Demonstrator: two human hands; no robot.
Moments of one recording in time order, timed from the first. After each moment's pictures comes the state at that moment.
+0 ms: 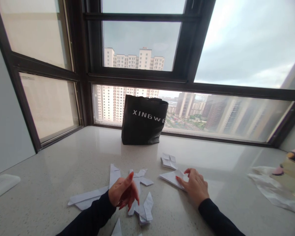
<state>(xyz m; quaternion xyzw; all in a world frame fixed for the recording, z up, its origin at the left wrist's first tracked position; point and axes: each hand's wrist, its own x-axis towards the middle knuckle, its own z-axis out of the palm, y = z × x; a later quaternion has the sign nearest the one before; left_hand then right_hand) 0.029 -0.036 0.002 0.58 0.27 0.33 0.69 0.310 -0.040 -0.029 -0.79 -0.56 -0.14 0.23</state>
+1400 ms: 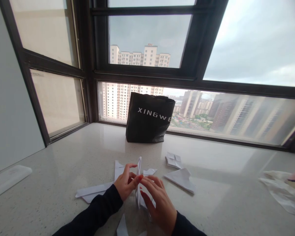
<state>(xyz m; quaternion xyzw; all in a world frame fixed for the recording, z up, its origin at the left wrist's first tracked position) 0.024 -0.024 -0.016 0.68 0.36 0.40 0.50 0.174 -0.074 -0.007 -0.38 -0.84 0.05 0.37</state>
